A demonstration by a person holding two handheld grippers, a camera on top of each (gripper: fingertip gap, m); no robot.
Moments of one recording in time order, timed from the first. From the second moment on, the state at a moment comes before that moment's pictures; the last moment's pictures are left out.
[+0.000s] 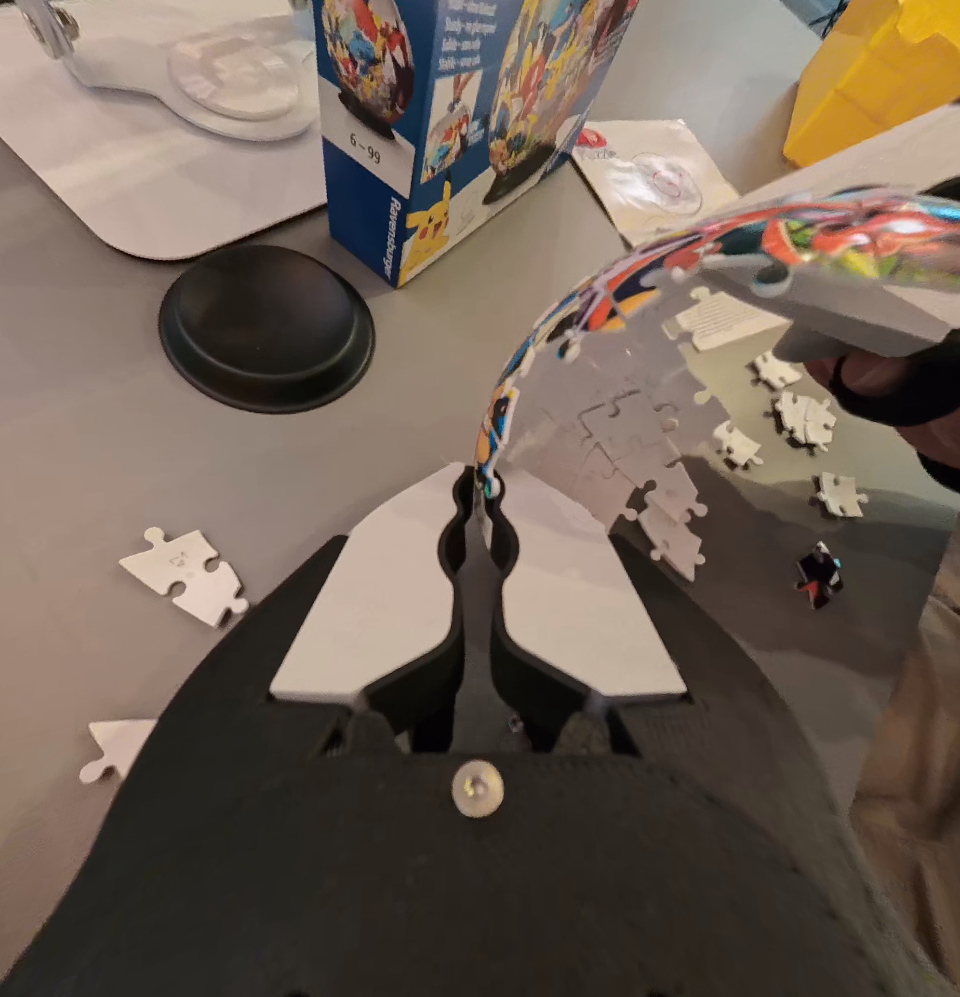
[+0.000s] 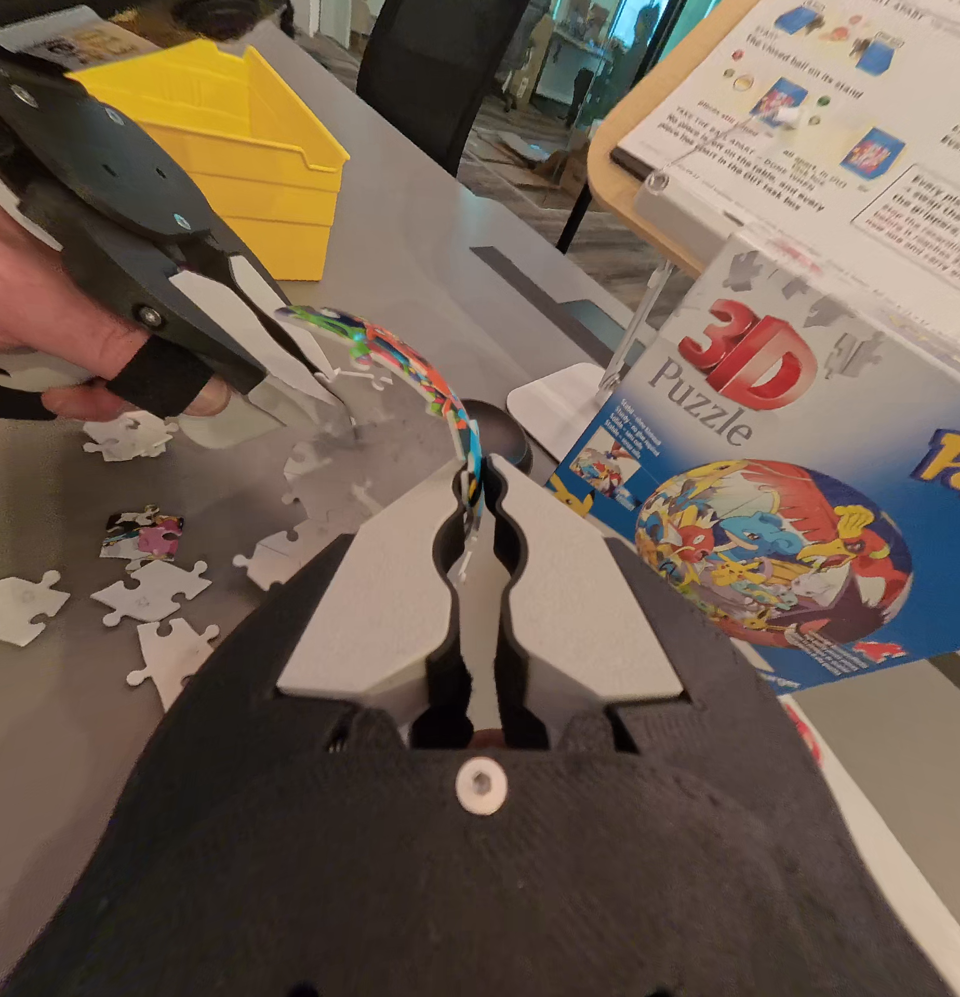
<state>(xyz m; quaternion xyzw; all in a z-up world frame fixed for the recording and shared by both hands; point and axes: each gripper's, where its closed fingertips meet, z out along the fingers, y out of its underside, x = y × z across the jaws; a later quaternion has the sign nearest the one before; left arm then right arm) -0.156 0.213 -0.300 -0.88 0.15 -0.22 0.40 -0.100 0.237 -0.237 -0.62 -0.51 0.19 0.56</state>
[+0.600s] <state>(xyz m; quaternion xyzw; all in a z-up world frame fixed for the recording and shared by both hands) -0.193 0.195 -0.250 -0.85 0.12 -0.24 0.46 0.011 0.281 -0.210 -0.72 -0.37 0.29 0.51</state>
